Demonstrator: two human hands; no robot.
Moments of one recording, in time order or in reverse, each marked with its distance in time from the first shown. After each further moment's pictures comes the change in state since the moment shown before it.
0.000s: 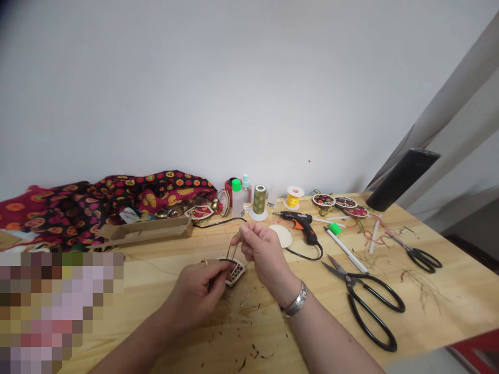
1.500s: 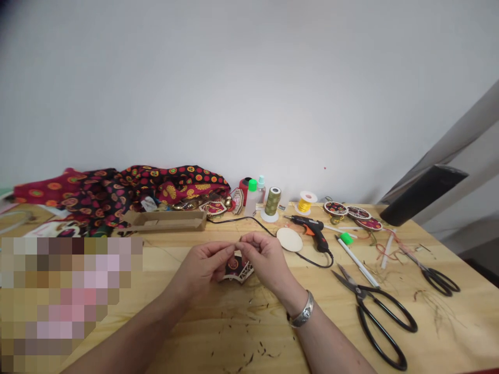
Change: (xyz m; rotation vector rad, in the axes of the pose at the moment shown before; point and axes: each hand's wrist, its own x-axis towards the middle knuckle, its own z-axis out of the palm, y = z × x) left_hand 0.009 0.001 -0.010 -1.057 0.120 -0.508; right_hand -0.009 0.000 0.016 -0.551 -0.055 -0.060
